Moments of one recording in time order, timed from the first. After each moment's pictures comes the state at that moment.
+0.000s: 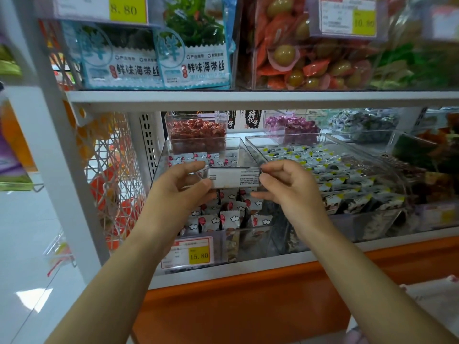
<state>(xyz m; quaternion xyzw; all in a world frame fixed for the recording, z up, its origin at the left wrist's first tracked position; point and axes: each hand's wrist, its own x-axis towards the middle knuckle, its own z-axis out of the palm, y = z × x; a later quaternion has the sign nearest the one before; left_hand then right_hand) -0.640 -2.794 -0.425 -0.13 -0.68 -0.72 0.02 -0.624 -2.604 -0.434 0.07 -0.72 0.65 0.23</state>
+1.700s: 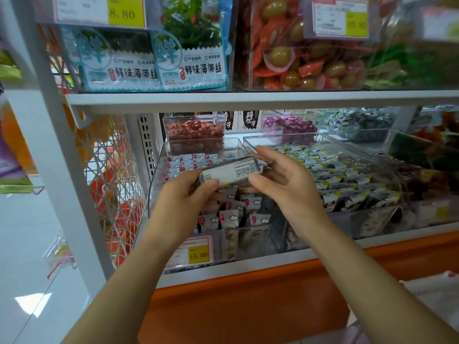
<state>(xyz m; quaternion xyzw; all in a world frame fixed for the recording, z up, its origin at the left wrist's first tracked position) -0.636 -2.783 -0.428 -0.20 -0.77 -0.60 0.10 -0.620 -2.603 -0.430 0.13 -0.73 0.64 0.22</state>
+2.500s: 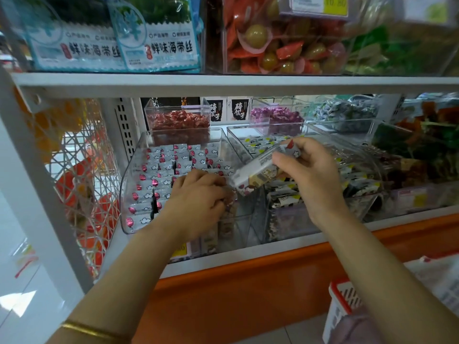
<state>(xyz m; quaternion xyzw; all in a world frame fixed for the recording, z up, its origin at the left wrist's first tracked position) -0.668 -2.748 -0.452 -0.34 -0.93 -0.12 0.12 -0.611 -2.558 -0.428 0.05 -0.73 0.61 0.32</state>
